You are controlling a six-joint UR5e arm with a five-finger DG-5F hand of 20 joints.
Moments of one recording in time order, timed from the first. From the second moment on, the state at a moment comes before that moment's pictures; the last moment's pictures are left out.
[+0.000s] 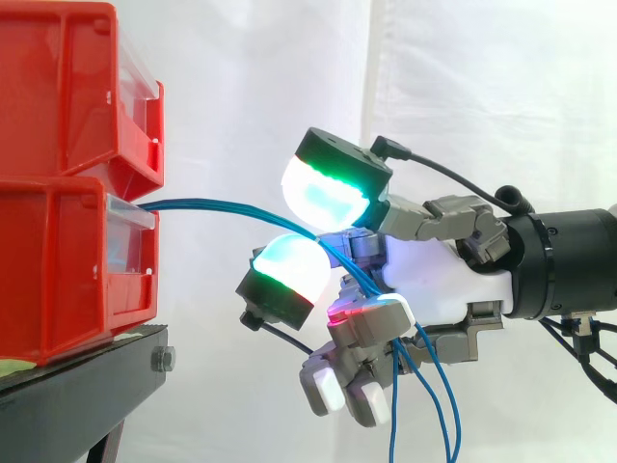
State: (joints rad) arm 0.03 -2.37 -1.03 -2.94 -1.57 -0.16
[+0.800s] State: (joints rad) arm 0.03 -2.37 -1.03 -2.94 -1.57 -0.17
